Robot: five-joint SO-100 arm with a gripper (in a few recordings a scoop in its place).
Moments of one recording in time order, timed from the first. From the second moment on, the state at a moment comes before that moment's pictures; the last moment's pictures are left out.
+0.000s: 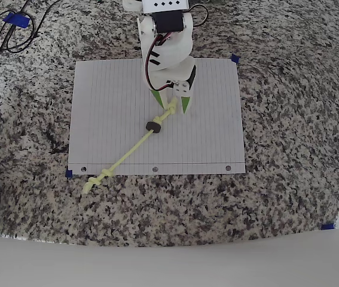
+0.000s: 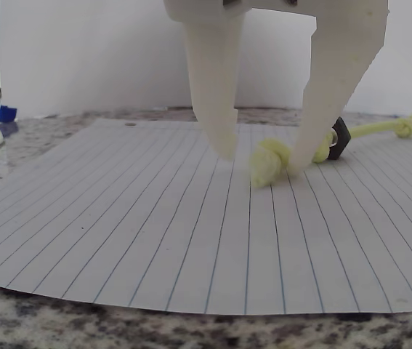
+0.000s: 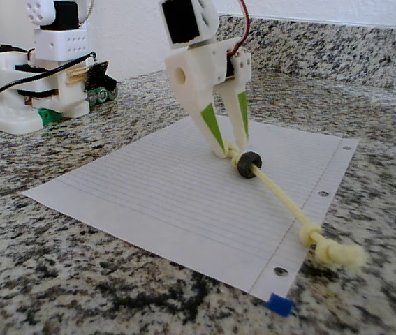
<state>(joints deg) -9.2 96.2 130.3 36.7 -24.9</state>
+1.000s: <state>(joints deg) -9.2 118.9 131.9 44.8 -49.9</state>
